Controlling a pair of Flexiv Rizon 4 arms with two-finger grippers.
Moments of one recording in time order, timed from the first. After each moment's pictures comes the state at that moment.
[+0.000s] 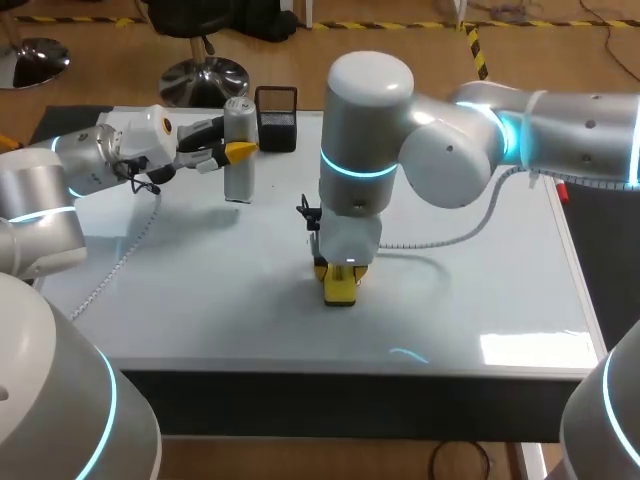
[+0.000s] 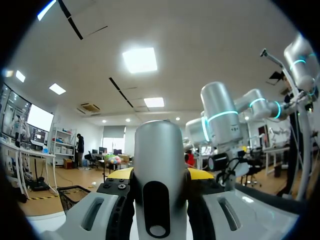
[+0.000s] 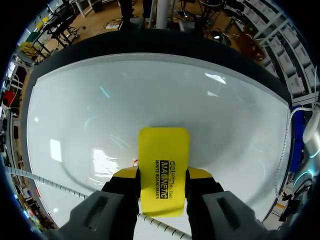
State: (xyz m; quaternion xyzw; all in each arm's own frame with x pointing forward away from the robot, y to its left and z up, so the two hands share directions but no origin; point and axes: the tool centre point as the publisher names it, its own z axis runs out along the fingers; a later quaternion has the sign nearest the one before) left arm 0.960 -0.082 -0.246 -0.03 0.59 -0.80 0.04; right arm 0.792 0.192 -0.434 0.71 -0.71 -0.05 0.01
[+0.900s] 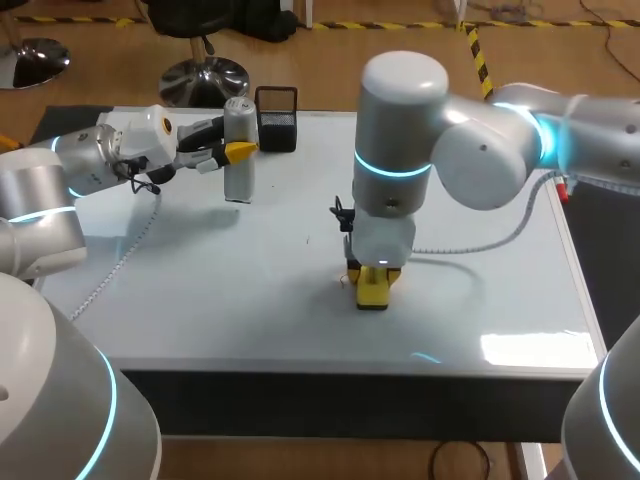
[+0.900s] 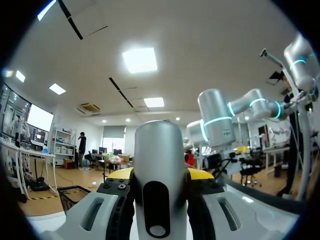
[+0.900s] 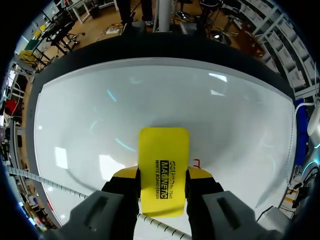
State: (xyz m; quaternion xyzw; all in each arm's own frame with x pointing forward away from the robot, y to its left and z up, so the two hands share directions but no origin) left arm 0.960 -0.082 -0.246 -0.03 0.59 -0.80 0.04; right arm 0.784 0.139 -0.434 0.69 -0.72 -0.05 0.03
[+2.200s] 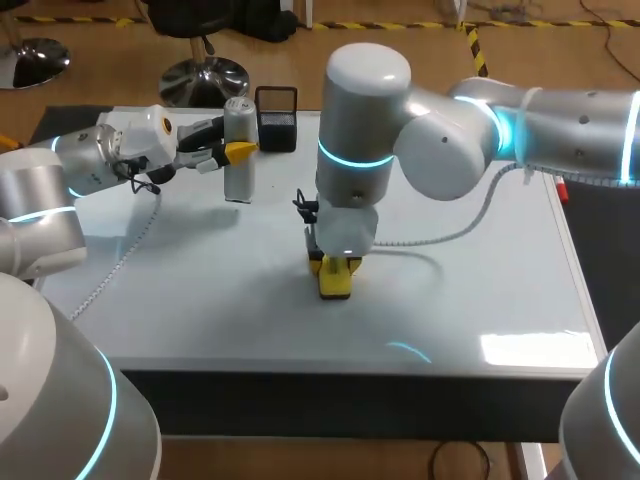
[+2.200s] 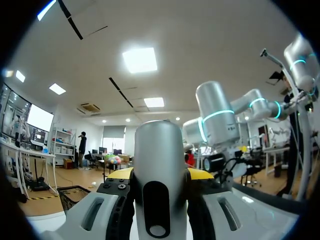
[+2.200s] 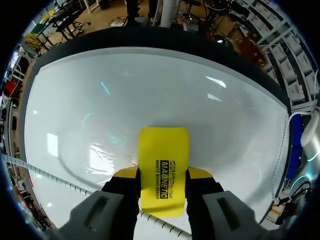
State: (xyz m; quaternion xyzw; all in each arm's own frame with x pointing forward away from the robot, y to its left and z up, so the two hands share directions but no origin) left arm 0.960 -0.082 -0.246 -0.03 0.59 -0.80 0.04; right arm 0.805 0.200 -0.434 0.72 -0.69 -0.06 0.01
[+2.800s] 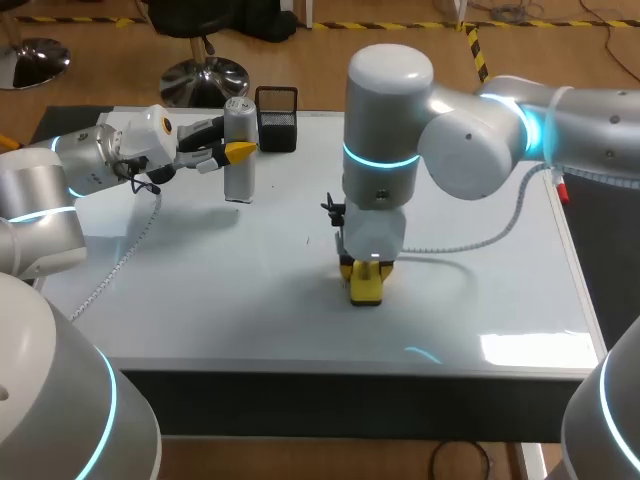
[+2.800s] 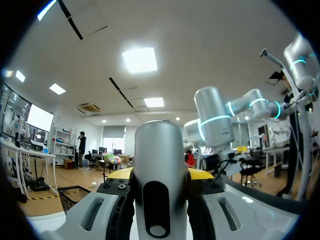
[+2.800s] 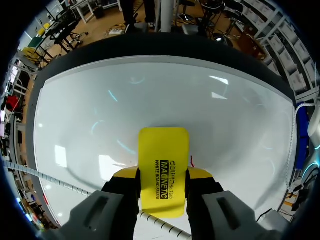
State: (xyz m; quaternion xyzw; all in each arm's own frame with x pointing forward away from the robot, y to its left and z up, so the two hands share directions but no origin) left arm 0.960 -0.082 -0.246 -0.03 0.59 -0.80 0.04; right arm 0.791 0.147 -0.435 0.69 -0.72 -0.06 0.04
